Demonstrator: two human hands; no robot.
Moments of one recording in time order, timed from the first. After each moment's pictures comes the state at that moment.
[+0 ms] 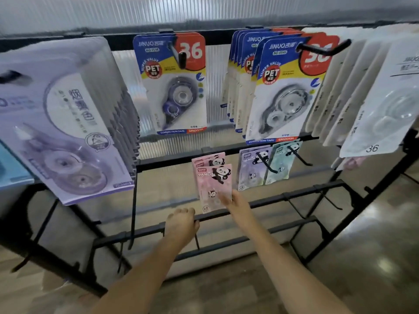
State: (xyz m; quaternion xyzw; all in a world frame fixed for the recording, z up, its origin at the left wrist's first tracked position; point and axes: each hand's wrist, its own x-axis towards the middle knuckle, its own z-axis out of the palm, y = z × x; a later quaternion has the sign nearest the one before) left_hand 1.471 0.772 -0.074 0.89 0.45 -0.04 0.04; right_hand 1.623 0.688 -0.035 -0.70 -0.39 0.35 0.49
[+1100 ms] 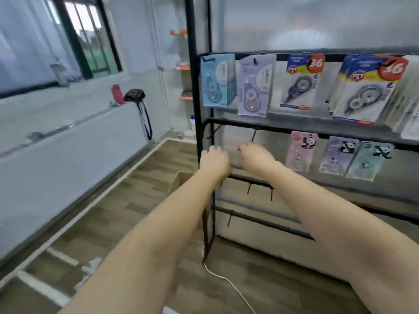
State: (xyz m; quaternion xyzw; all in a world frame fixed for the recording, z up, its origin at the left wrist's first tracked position) left_hand 1.292 0.541 0.113 0.75 0.65 0.00 -0.09; right_hand 1.417 0.555 0.124 -0.60 -0.80 -0.02 0.08
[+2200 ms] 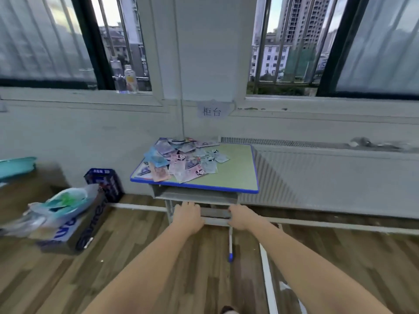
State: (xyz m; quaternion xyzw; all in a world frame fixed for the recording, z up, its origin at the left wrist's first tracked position) left_hand 0.514 0.024 -0.002 0.15 0.98 -0.05 0.11; right_hand 0.521 0.197 -0.013 0.00 -0.98 0.10 -0.18
